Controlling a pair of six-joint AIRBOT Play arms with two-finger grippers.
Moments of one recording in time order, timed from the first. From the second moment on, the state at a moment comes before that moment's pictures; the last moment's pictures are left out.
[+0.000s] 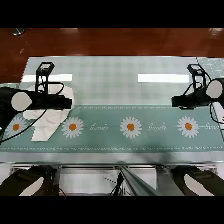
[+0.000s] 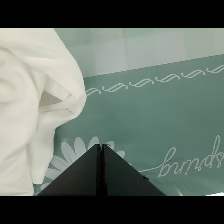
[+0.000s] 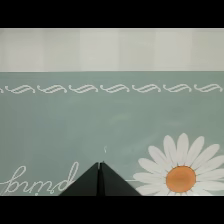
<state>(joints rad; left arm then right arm) -0.28 -0.95 0.84 1.47 -0.98 -1.66 0.06 -1.06 0.93 -1.62 1.16 1.69</state>
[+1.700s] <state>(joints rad) 0.15 -1.10 0.84 1.71 -0.70 -1.85 0.06 -1.06 0.93 -1.57 1.20 1.68</state>
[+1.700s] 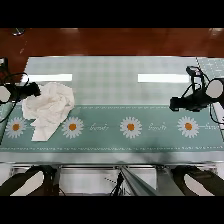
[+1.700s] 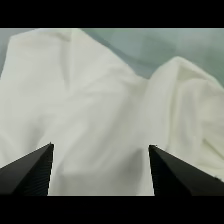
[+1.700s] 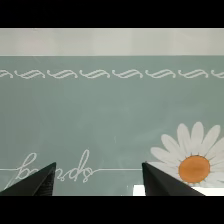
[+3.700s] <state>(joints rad) -0.53 -1.01 1.63 0.87 -0.75 -1.23 0.06 -0.47 0.97 -1.47 1.12 1.70</state>
